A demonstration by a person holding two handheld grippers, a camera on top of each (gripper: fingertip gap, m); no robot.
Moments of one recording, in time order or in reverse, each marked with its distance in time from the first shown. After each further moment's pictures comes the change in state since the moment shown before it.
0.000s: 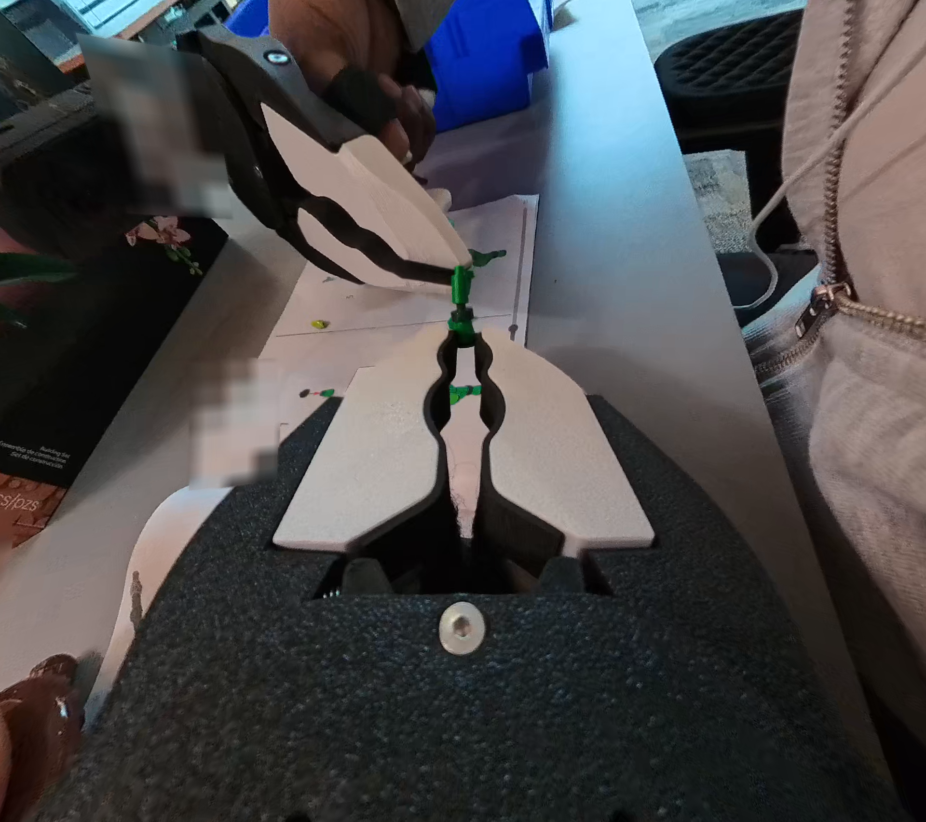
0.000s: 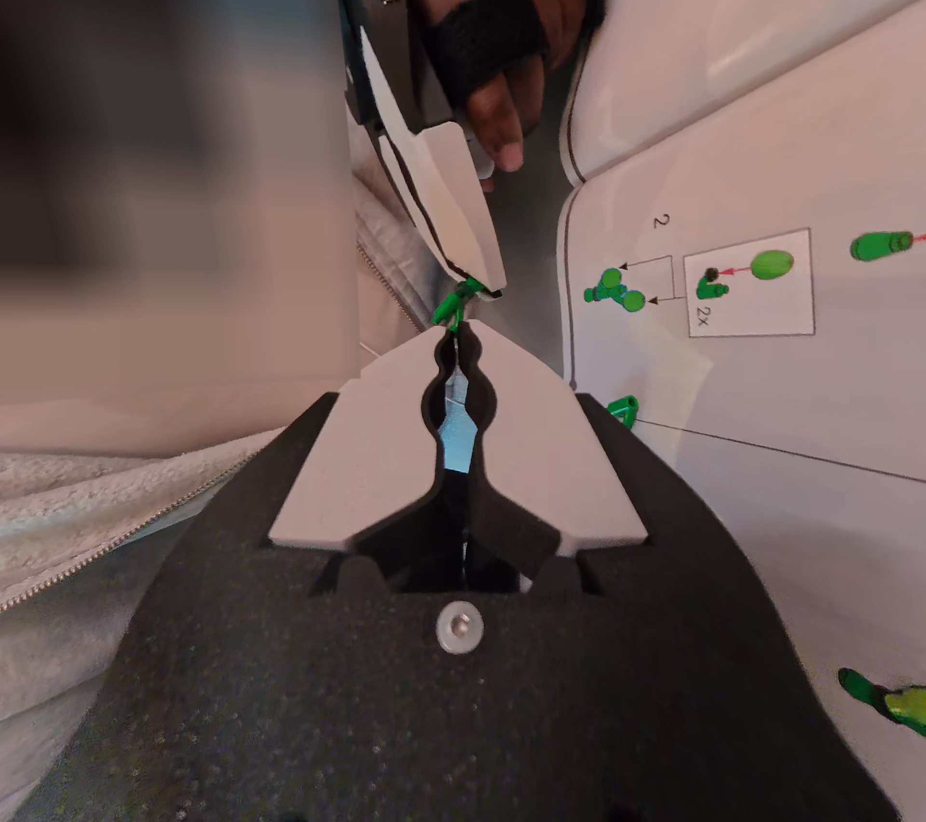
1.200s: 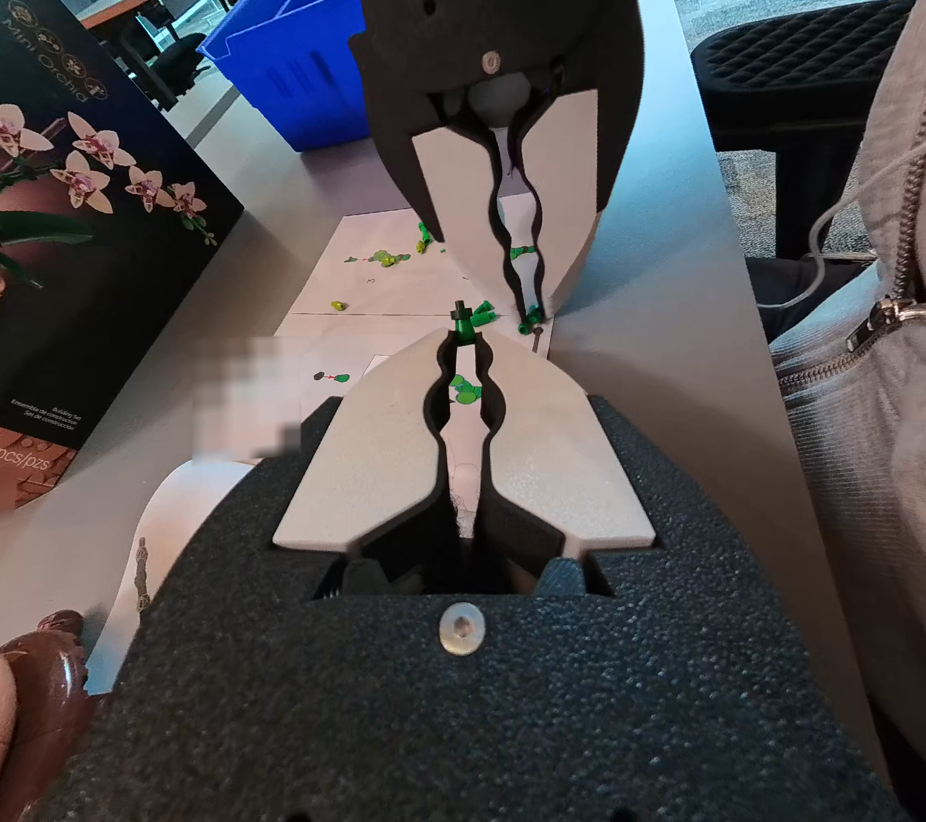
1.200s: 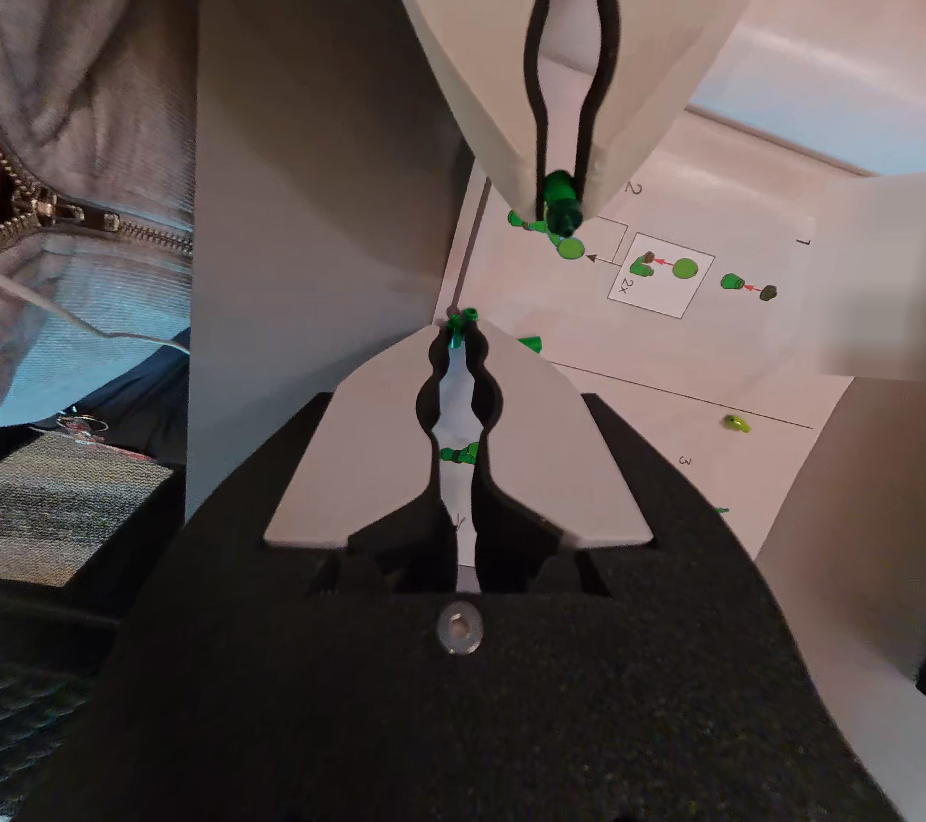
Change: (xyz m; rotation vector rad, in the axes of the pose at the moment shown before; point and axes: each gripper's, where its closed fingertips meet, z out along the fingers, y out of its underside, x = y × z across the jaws) left arm -0.009 0.005 -0.001 -0.023 -0.042 -0.050; right arm 0.052 0.031 0.003 -0.348 1.032 -0.701
